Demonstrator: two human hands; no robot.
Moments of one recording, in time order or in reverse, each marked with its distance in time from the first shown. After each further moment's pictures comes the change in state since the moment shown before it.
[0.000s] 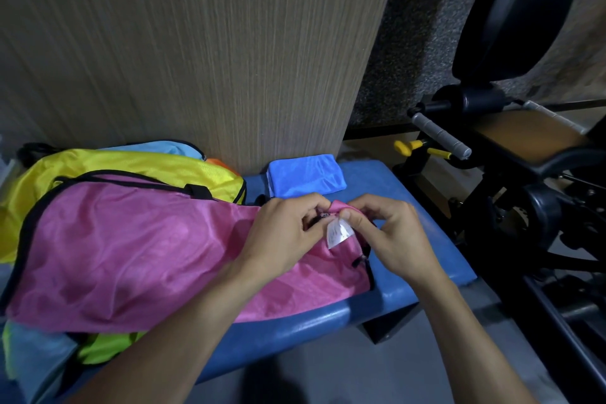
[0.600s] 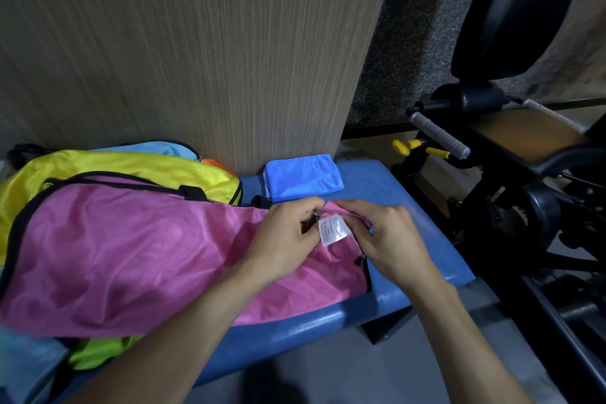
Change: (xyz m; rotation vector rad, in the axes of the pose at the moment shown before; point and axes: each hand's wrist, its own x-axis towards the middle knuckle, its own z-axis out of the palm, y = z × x) left_hand 0.004 -0.013 0.018 -0.161 -0.074 -0.087; right_hand -0.002 0.002 0.003 -0.300 0.015 -0.071
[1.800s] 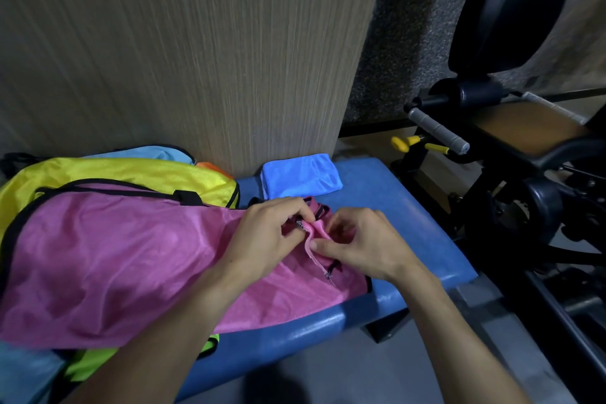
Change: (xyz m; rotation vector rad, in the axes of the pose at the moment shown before) left_hand -0.004 -0.008 -0.024 0.230 0.067 0.144; right_hand 0.009 -0.002 0.014 0.062 -0.268 0.293
